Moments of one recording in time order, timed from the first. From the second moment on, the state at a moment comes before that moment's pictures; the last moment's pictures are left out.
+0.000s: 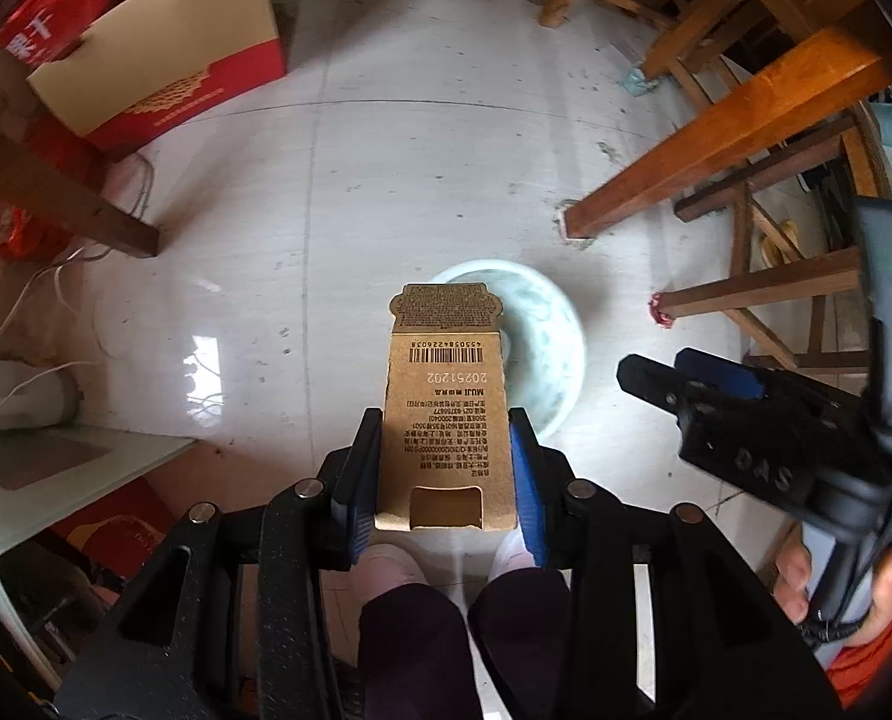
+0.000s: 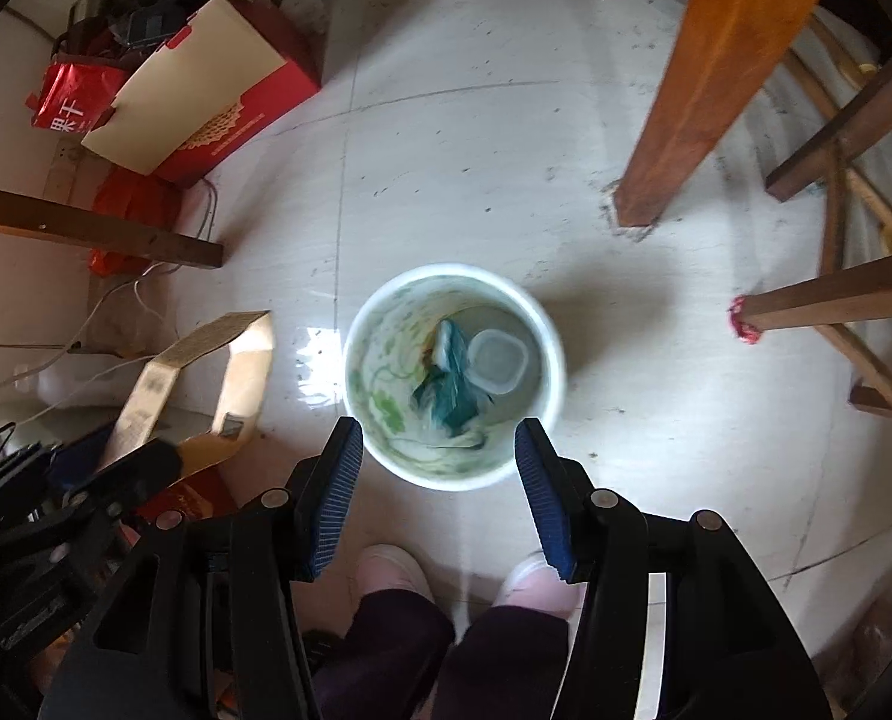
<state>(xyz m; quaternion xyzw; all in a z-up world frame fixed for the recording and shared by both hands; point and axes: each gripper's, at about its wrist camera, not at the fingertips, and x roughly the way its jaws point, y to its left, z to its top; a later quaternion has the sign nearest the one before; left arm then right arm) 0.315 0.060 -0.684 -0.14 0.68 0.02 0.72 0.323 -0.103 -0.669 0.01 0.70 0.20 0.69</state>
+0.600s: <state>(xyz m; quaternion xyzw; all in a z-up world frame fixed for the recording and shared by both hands) 0.331 0.031 -0.583 -0.13 0.68 0.00 0.73 0.329 -0.133 -0.545 0.04 0.66 0.20 0.72</state>
